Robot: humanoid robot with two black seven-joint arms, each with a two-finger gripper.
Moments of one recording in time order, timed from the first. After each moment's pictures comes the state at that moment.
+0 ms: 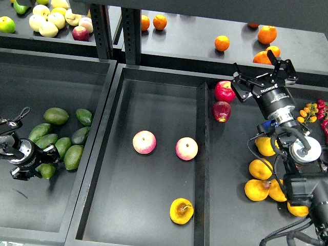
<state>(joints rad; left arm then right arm) -0.76 0.49 -0.04 -0.51 0.41 -0.49 0.49 0.60 0.01 1.41 0.78 0.06 0.41 -0.24</state>
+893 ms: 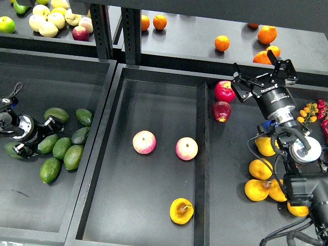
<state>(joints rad) -0.83 0.53 -0.34 -0.51 0.41 -0.49 0.49 0.60 0.02 1.41 0.78 0.06 0.42 -0.24</state>
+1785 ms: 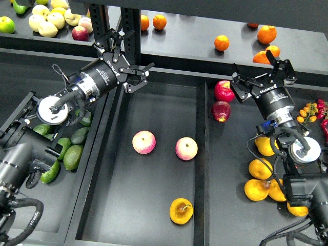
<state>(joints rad) -0.48 0.01 -1.49 -1.11 0.32 -0.29 0.37 0.60 0.01 1.41 0.78 0.06 0.42 -0.24</state>
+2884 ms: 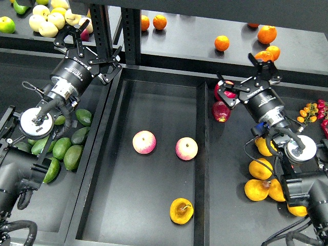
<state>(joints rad) -0.34 0.00 -1.57 -1.30 0.26 -0.17 0.21 0.68 -0.09 1.11 0.82 0.01 0.43 -0.48</state>
